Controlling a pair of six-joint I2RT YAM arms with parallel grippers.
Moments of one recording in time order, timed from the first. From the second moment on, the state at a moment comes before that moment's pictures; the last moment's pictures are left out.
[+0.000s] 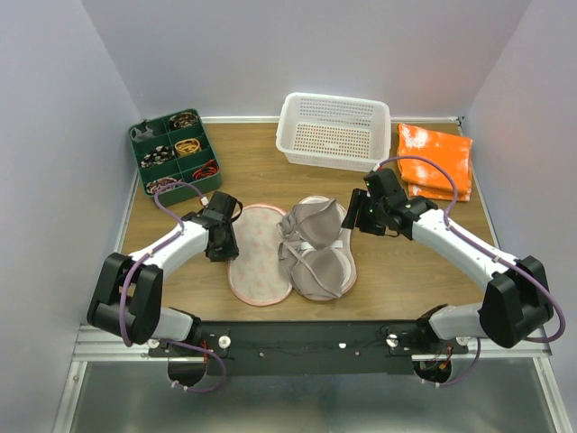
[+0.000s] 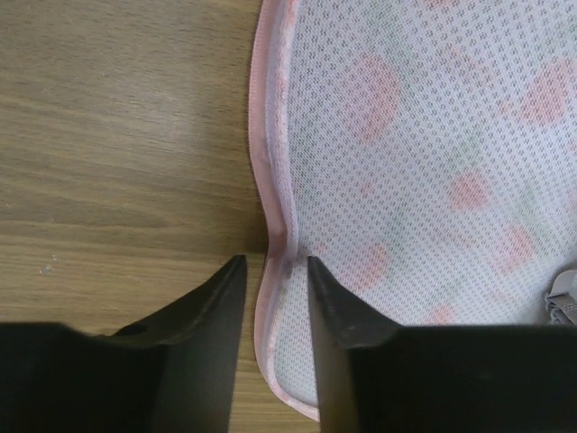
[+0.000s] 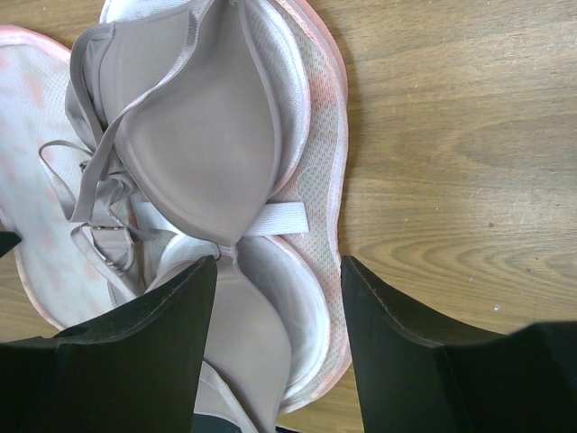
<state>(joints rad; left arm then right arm) -0.35 1.38 0.73 -0.59 -0.09 -0.59 0.50 1.35 0.96 -0.54 0.03 0.63</state>
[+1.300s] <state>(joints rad) -0.52 1.25 1.02 -0.64 -0.08 -0.59 0.37 1.42 0.85 -0.48 0.03 0.72</state>
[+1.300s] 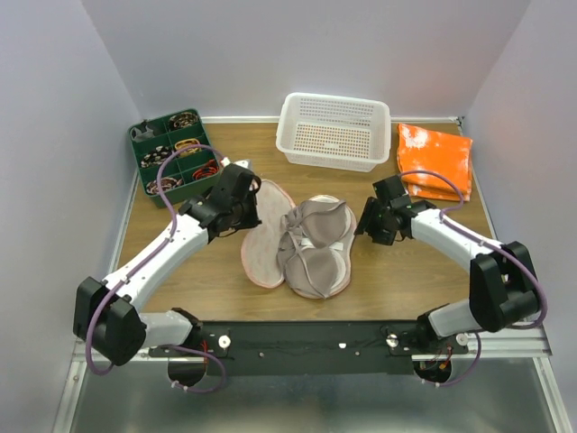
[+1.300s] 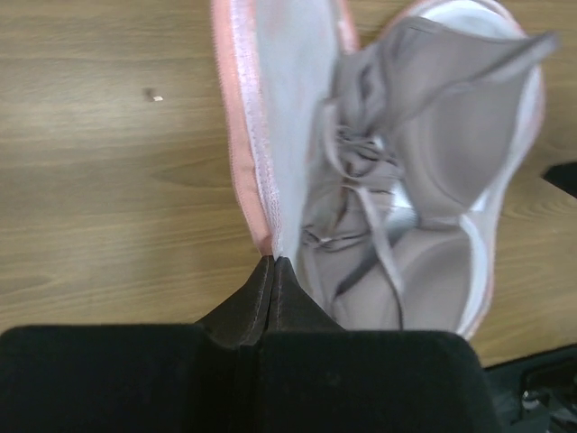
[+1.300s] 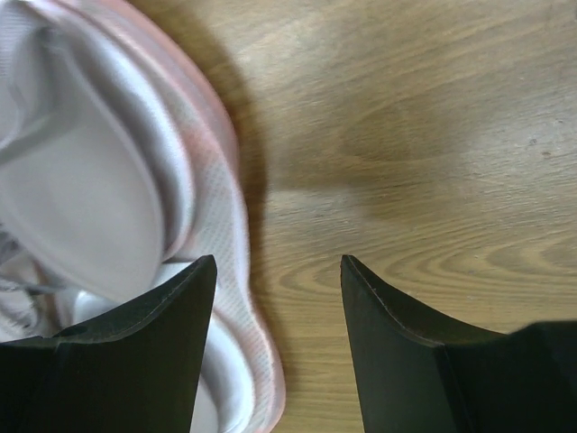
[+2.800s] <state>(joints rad) -0.96 1.76 1.50 -0.58 0.04 -0.60 0.36 1.49 0.77 -0.42 -0.06 0.61</state>
